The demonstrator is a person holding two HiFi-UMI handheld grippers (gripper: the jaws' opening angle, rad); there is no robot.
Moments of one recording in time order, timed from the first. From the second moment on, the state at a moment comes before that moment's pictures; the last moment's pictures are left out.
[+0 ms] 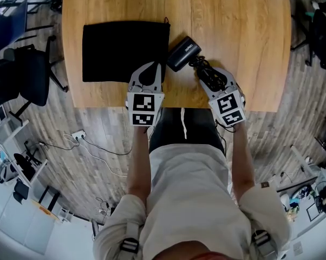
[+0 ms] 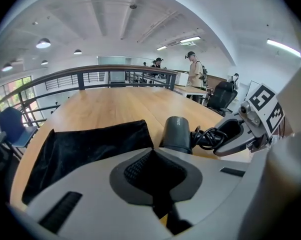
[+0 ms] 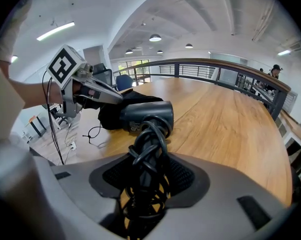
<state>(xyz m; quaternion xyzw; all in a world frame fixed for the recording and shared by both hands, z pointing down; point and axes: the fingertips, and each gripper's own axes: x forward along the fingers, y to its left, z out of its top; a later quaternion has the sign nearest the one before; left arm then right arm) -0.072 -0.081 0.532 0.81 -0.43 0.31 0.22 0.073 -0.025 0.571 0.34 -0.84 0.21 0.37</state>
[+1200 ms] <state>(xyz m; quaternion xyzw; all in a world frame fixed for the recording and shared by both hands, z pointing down) -0.072 -0.071 0.502 0.84 -0.42 0.27 0.22 -0.014 -0.041 0.568 0.21 -0.88 0.17 0.39</state>
